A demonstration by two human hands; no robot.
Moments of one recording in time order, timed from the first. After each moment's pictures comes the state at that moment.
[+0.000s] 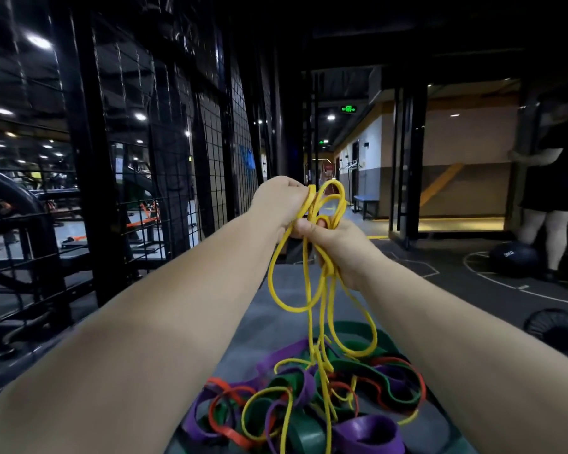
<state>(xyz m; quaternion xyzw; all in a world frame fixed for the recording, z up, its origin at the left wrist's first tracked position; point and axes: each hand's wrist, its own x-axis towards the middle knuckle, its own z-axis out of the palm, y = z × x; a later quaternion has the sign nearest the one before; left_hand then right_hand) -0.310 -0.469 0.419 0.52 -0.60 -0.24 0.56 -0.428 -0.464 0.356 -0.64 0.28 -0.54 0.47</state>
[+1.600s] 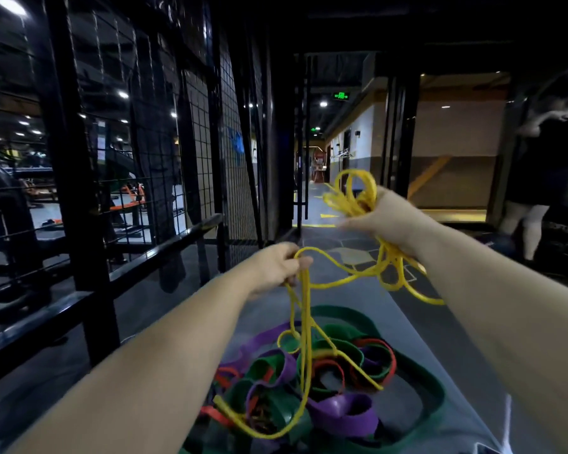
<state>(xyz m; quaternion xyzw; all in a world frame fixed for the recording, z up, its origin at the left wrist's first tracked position) -0.304 -0.484 0.302 0.44 -0.72 -0.37 0.39 -0.514 -0.469 0.378 -0.71 0.55 -0.41 0.18</state>
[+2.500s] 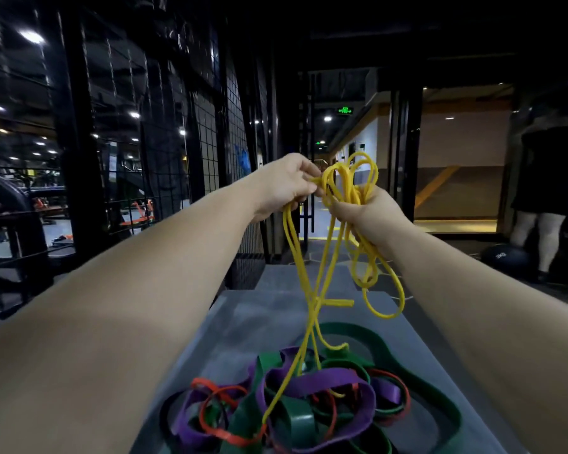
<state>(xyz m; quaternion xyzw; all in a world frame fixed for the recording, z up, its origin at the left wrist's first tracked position) -0.306 -0.463 0.447 0.42 -0.78 -0.22 0.40 -0.481 -0.478 0.396 -0.66 0.45 -0.55 0.23</state>
